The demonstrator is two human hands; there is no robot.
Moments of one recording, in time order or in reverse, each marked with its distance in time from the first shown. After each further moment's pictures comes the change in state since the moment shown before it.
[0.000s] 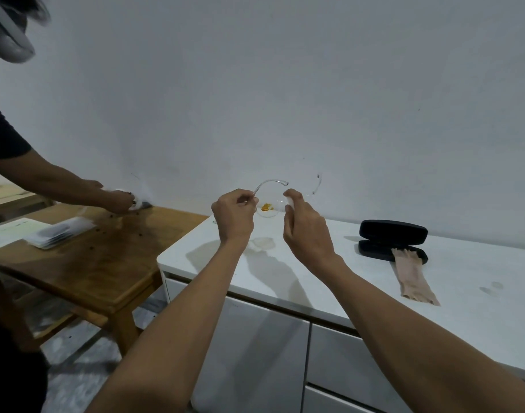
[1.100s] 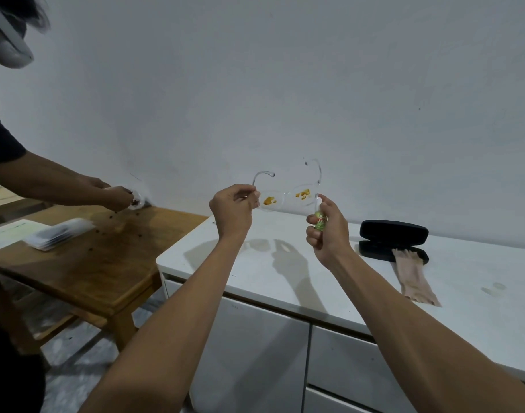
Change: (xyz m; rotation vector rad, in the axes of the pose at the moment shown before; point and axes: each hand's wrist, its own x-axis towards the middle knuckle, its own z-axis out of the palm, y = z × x) left_hand 0.008 0.006 -0.001 -0.237 -0.033 -0.058; right_hand 0.012 0.018 -0.025 1.304 0.063 1.074
